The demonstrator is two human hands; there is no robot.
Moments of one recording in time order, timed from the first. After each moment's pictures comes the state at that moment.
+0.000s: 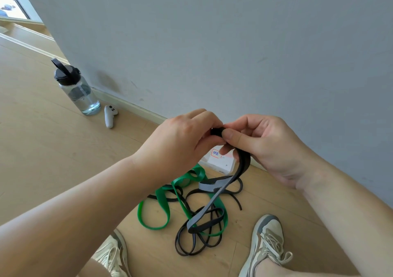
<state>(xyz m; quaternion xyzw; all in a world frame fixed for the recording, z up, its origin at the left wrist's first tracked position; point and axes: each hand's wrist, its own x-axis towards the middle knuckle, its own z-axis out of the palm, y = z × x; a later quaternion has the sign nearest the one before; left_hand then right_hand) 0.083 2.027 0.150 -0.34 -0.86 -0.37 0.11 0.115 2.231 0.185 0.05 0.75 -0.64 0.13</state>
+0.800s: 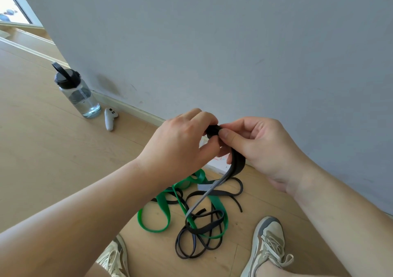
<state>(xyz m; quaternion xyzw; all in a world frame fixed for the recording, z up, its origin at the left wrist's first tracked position) 0.088 2.041 0.150 -0.29 -0.89 -0.33 0.15 0.118 2.224 0.185 0.09 0.76 -0.63 0.11</state>
